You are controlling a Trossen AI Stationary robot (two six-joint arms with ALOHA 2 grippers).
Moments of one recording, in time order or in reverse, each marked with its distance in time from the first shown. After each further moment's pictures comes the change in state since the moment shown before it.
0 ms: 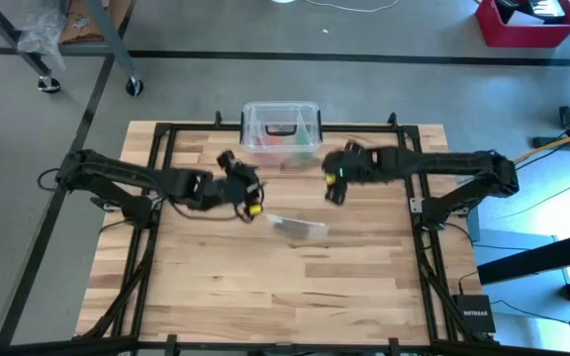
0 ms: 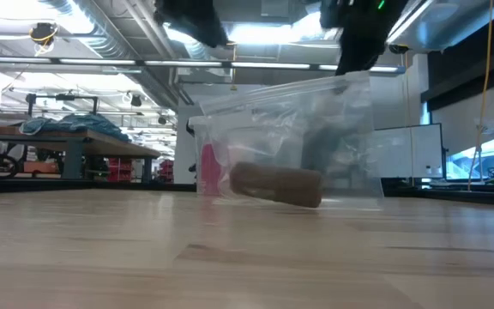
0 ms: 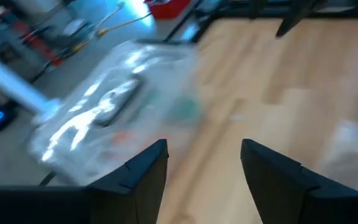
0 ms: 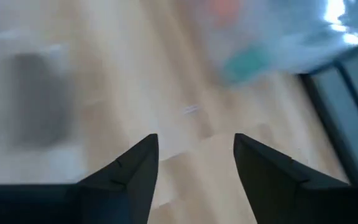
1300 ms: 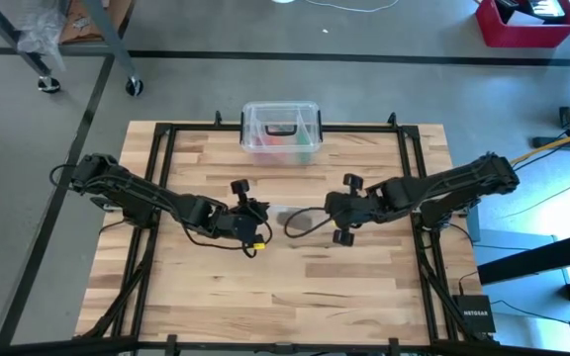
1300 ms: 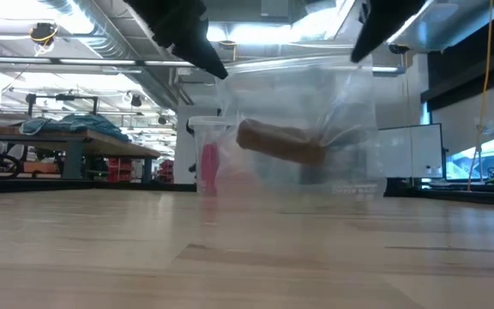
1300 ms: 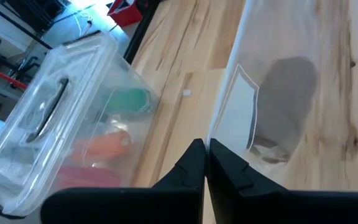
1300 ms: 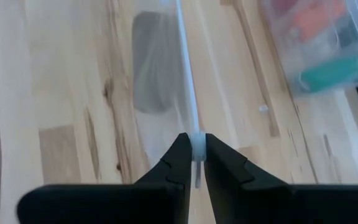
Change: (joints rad) left arm -0.160 0.145 -0.086 0.089 -0.033 0.096; right arm 0.389 0.018 0.068 -0.125 0.035 0.187
